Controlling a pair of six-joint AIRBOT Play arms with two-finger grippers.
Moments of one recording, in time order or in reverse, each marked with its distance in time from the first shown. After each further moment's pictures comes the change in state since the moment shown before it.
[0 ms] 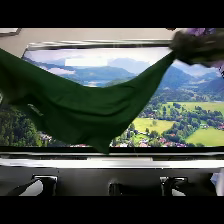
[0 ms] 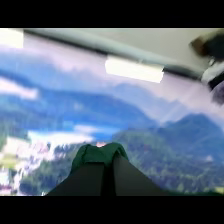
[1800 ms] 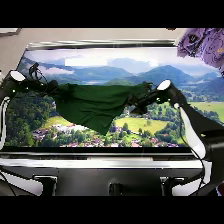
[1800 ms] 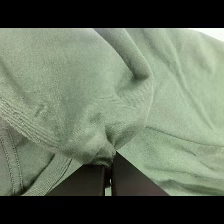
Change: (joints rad) left arm -0.199 -0.603 -0.159 0.102 0.147 0.053; right arm -0.059 -0.396 -0.563 0.824 -0.171 -0.391
